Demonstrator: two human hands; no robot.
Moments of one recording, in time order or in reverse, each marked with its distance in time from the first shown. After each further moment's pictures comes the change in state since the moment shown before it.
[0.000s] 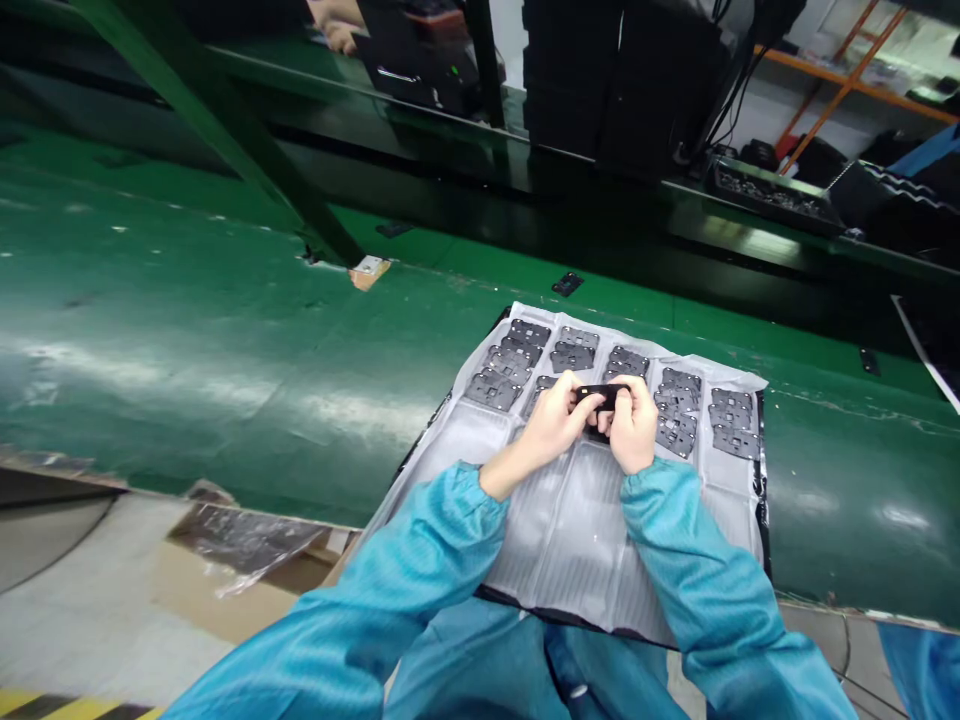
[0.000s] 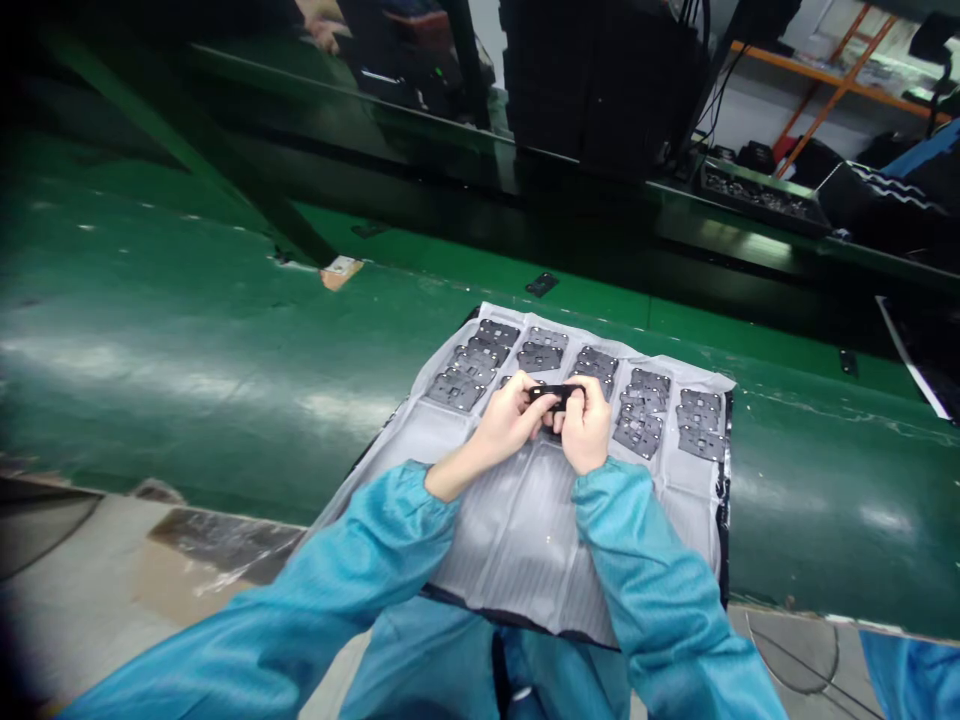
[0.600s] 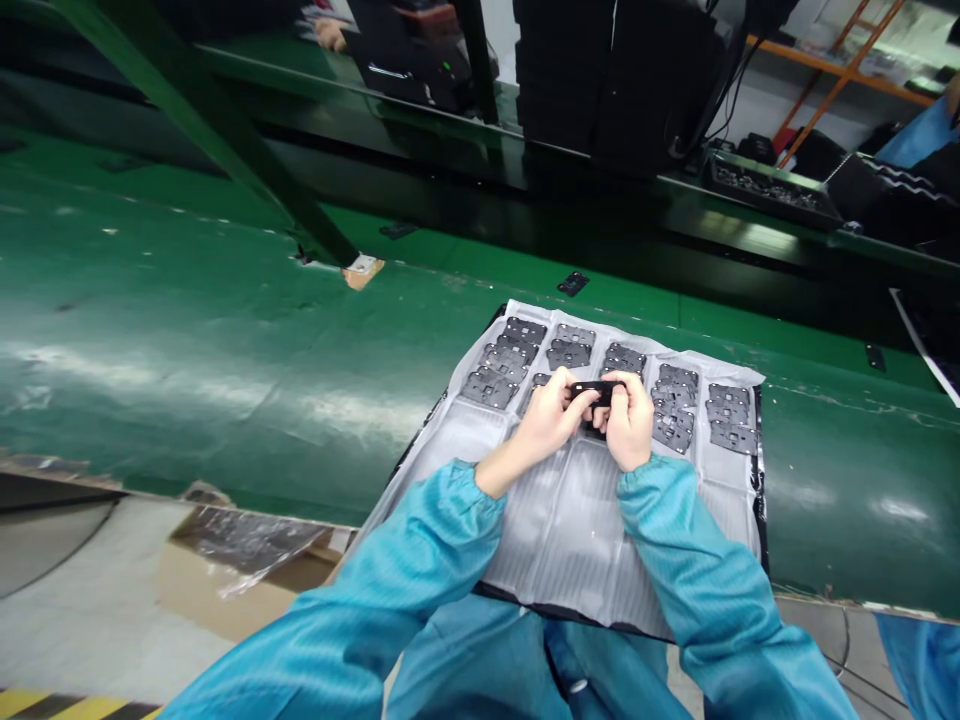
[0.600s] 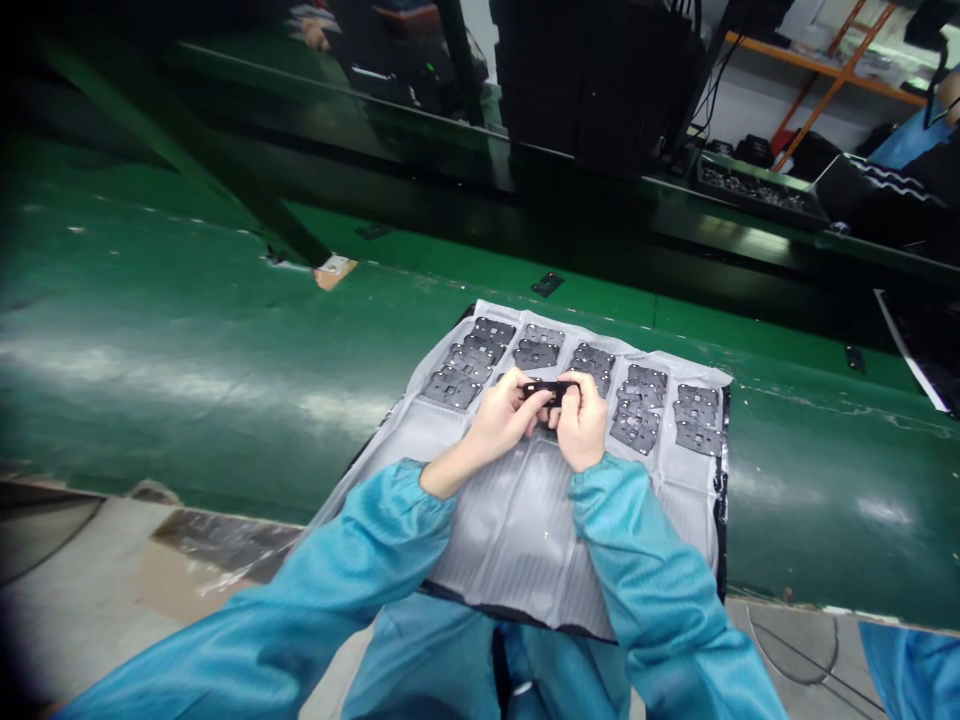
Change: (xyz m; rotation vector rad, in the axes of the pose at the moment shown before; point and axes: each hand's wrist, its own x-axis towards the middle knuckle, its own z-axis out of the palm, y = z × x) left_hand -0.001 0.000 0.000 -0.025 -0.003 -0.013; right_hand -0.001 -0.003 -0.002 -0.010 -0.014 -0.022
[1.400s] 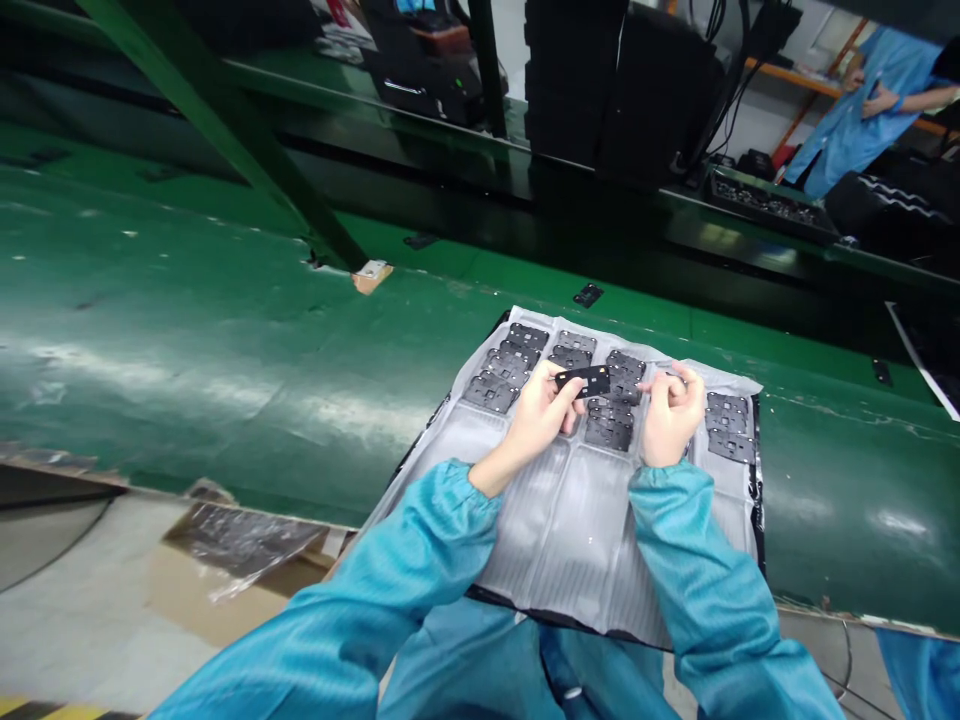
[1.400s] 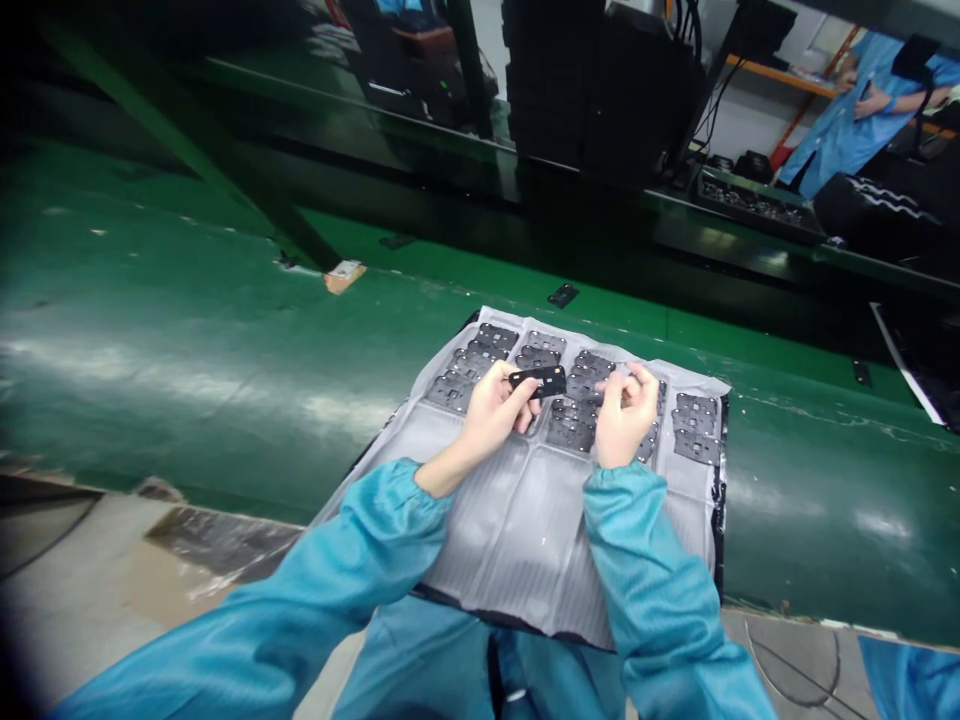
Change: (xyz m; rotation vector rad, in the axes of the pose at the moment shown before) left_hand 0.007 0.010 -0.004 -0.284 0.114 -0.047; right_hand 0.023 -0.021 -0.025 0.022 0.413 -0.174
